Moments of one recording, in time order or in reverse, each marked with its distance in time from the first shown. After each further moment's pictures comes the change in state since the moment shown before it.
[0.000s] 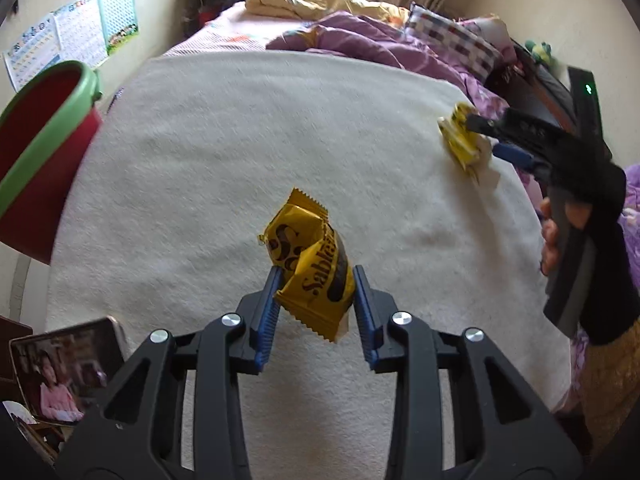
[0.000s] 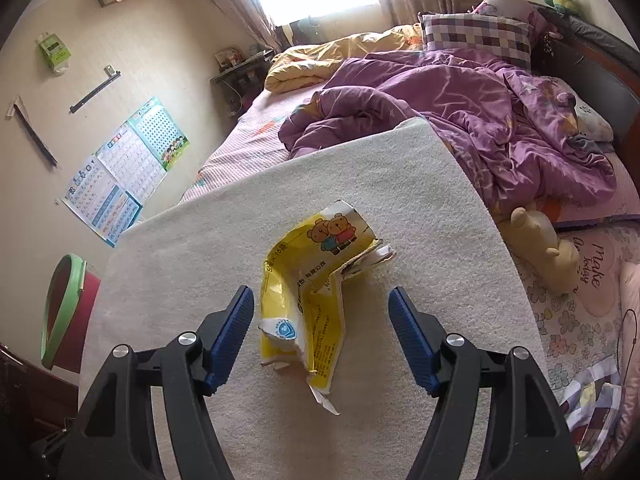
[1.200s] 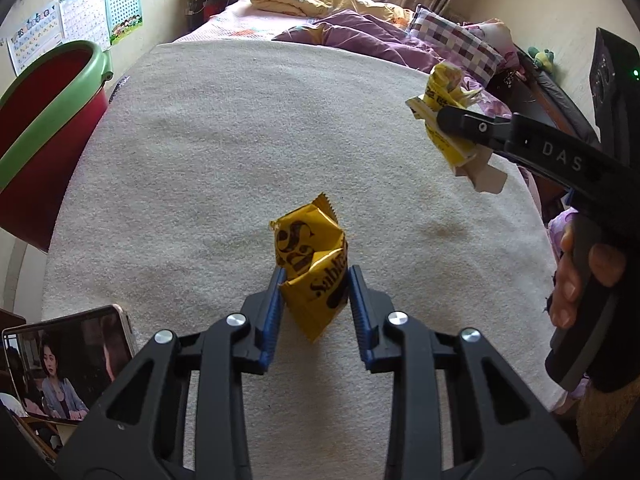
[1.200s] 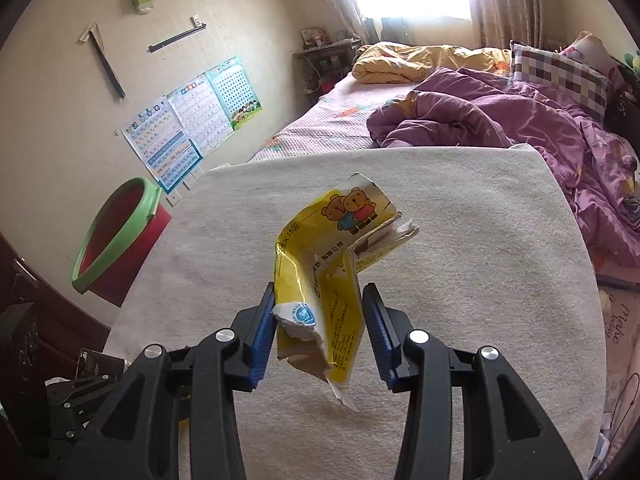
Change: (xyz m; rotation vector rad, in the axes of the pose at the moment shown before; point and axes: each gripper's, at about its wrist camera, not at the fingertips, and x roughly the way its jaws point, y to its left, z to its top) left arm 0.000 0.017 -0.004 -0.038 -0.003 -0.015; right arm -0.017 0.106 -0.039 -0.268 0.014 0.148
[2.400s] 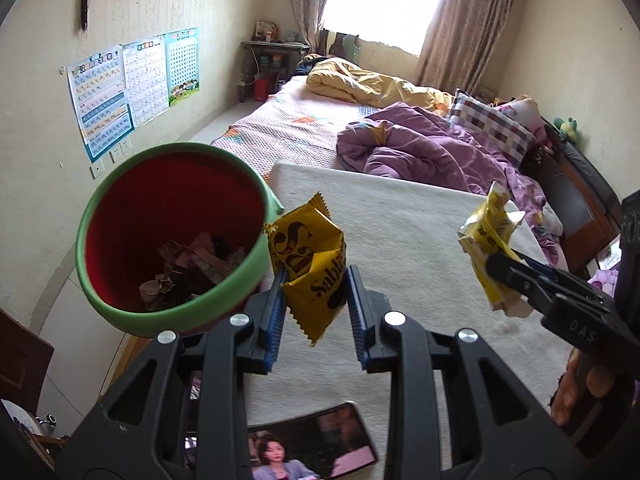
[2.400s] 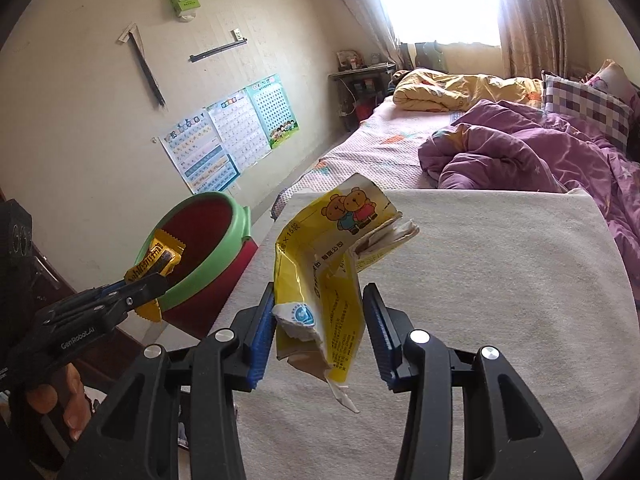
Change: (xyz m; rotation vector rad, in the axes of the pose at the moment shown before) left arm -0.110 0.123 0.051 -0.053 -0.295 0.127; right arm -0.010 0.135 0.013 -0.044 -0.093 0.077
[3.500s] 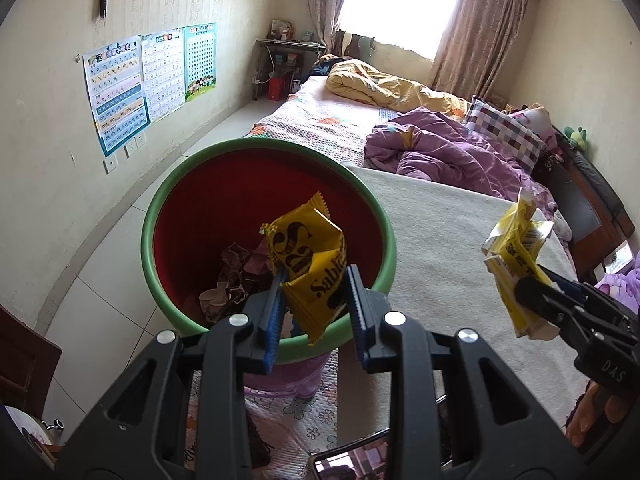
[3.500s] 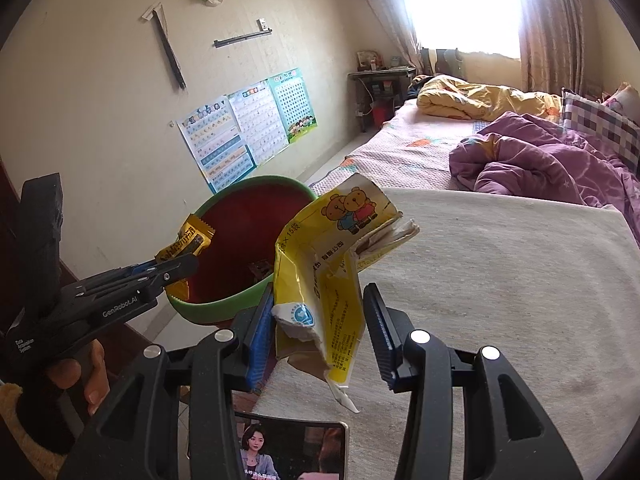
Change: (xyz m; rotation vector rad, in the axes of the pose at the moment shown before) left arm 0.002 0.096 0.003 -0.021 0.003 0.007; right arm 0.032 0.106 -0.012 -0.059 0.005 -0.003
